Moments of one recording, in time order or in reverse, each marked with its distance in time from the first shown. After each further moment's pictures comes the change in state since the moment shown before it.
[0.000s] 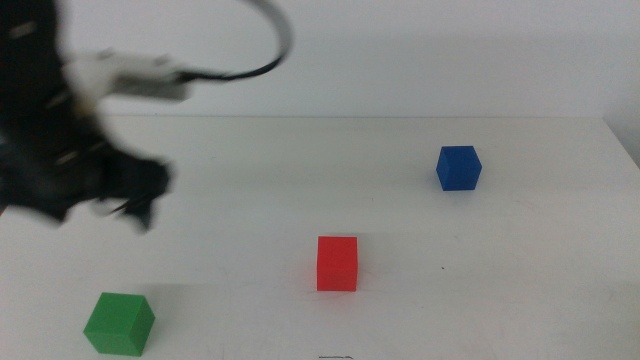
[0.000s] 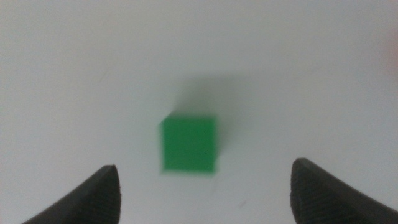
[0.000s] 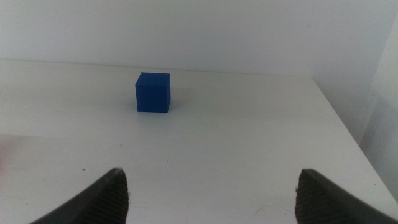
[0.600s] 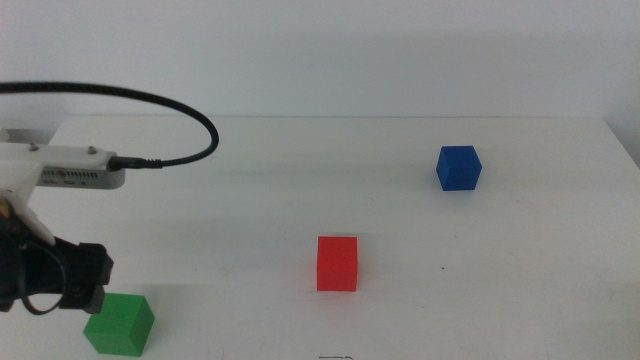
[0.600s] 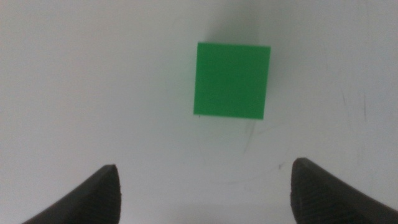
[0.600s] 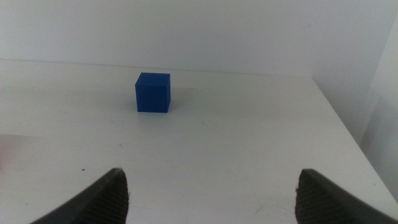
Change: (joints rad) left arm 0.167 -0.207 0.354 -0.054 -0.098 0.108; right arm 0.000 0.000 0.000 0.000 0.000 0.000
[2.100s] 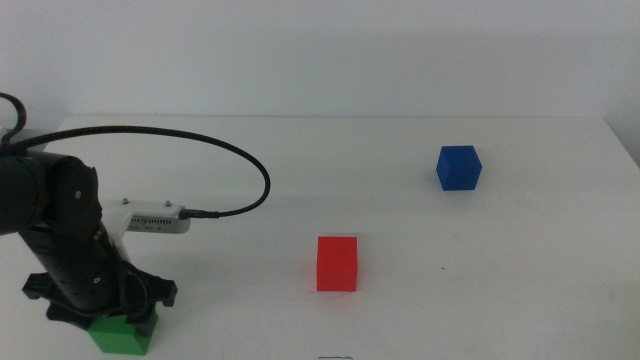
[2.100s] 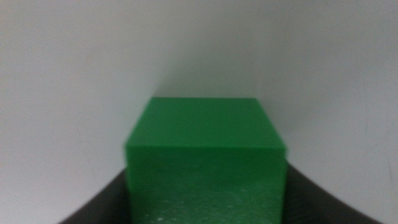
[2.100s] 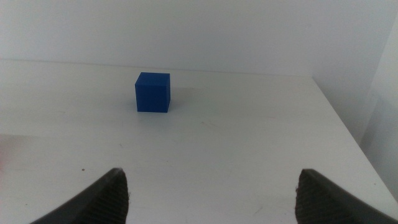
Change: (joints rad) left arm 0.000 0.411 0.061 -0.082 -0.312 0.068; right arm 0.000 0.000 0.000 0.000 0.000 0.000
